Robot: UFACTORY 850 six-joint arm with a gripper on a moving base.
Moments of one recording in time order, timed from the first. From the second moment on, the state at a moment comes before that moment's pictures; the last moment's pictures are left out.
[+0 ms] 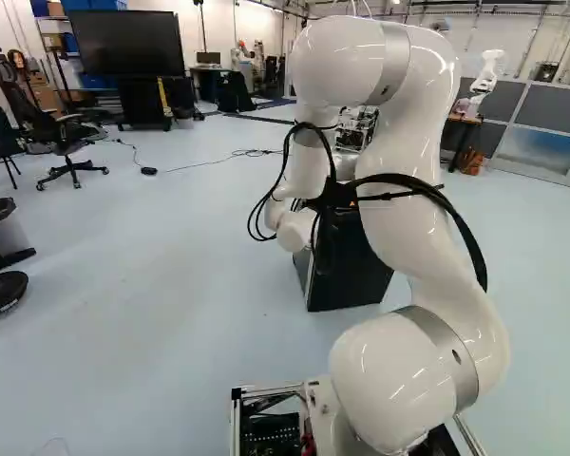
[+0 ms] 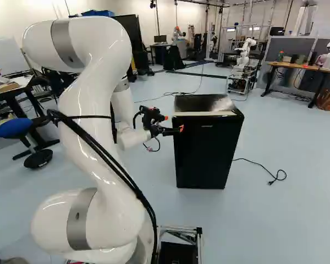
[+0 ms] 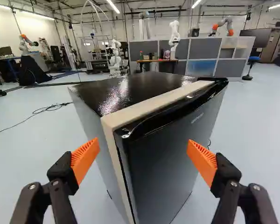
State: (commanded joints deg) arm 10.4 -33.8 -37.3 49.6 79.5 0.0
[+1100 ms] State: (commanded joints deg) arm 8.1 -33.2 -36.3 49.6 79.5 0.0
